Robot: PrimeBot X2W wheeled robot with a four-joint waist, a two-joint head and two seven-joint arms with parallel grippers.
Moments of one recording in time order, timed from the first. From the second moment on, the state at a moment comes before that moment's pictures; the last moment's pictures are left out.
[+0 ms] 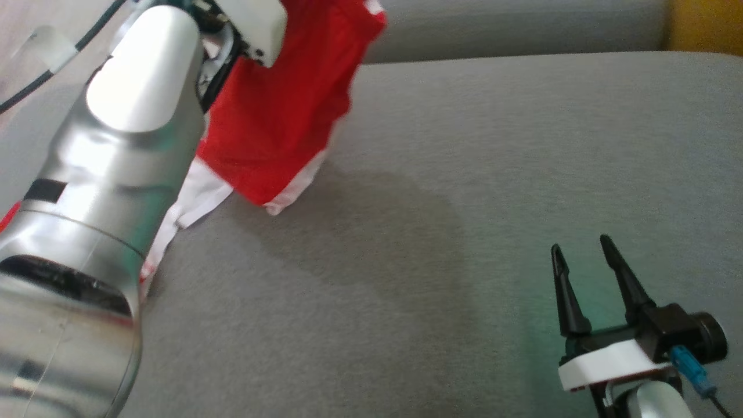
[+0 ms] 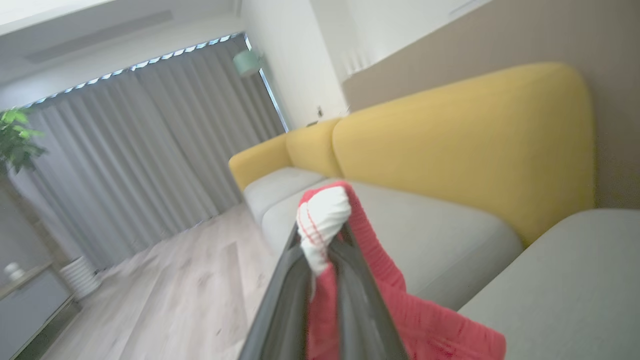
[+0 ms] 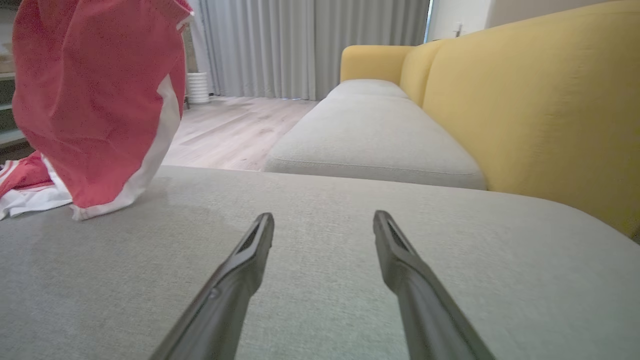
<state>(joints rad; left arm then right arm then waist) -1.28 0.15 -0.72 0.93 -0.39 -0.13 -0.08 0.03 -0.05 0.04 0.15 -0.02 0.13 -0.25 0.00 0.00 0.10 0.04</state>
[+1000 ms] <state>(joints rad) -0.46 0.13 -0.67 0.74 -0.65 -0.04 -0.25 0.08 -0.04 -0.01 0.16 0.03 0.13 -0.25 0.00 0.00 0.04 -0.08</state>
